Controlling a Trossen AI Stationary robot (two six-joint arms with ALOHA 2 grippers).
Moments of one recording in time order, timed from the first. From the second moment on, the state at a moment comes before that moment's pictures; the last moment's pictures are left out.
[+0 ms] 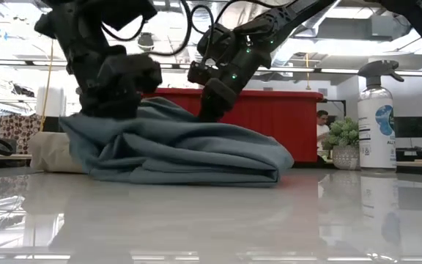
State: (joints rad) left arm -0.21 1.59 0.82 -0.27 -0.18 -0.86; right arm -0.27 1.99 1.50 -0.38 -0.13 -0.32
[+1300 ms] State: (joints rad) left arm -0.06 1.43 0.90 0.17 -0.15 -0.71; right arm -0.36 1.71 1.20 -0.63 -0.50 -0.40
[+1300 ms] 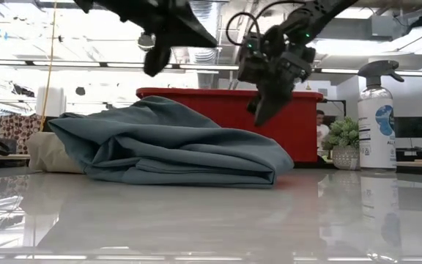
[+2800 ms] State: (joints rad) left arm -0.06 1.92 1.21 -0.02 -0.04 -0.66; right arm -0.34 1.73 0.99 -0.24 -0.41 -0.36
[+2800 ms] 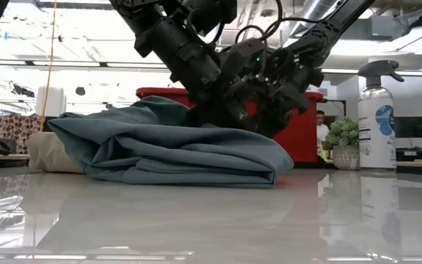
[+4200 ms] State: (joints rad) left arm -0.10 1.97 1.29 -0.14 -0.19 -0.55; right arm -0.40 1.76 0.99 -0.19 -0.39 -0.36
